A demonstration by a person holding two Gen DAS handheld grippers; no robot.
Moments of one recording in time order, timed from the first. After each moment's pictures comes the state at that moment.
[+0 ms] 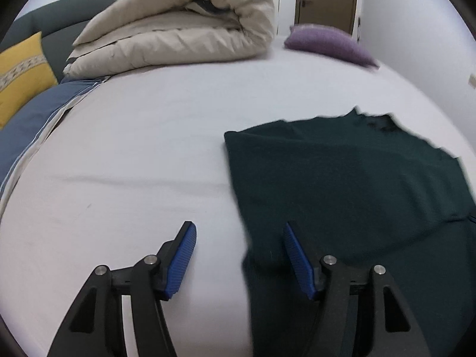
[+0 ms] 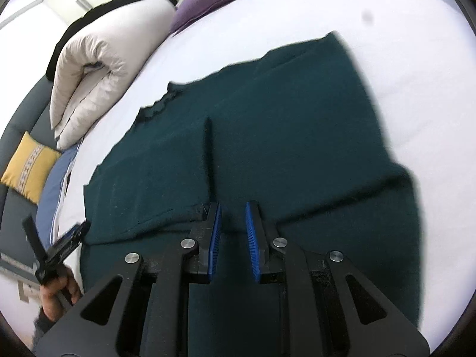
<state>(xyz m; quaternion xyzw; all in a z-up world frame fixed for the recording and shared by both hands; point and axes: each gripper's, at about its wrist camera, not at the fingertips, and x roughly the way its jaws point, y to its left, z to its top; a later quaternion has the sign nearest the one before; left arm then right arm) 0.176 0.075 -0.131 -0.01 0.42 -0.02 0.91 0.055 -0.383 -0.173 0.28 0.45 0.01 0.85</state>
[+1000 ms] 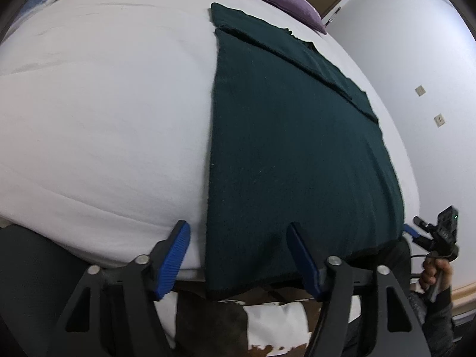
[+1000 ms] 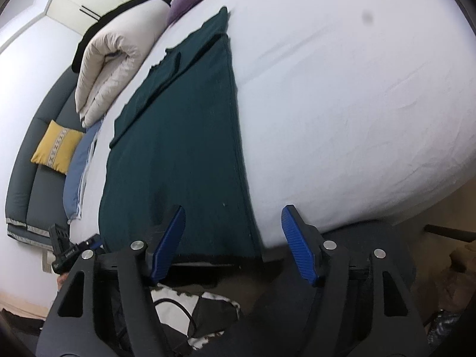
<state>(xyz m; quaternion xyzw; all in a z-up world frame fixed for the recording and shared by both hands) -0.065 0.110 -0.167 -0.16 0.54 -0.16 0.81 -0.294 -0.451 -0.193 0.33 0.47 0.05 0.82</state>
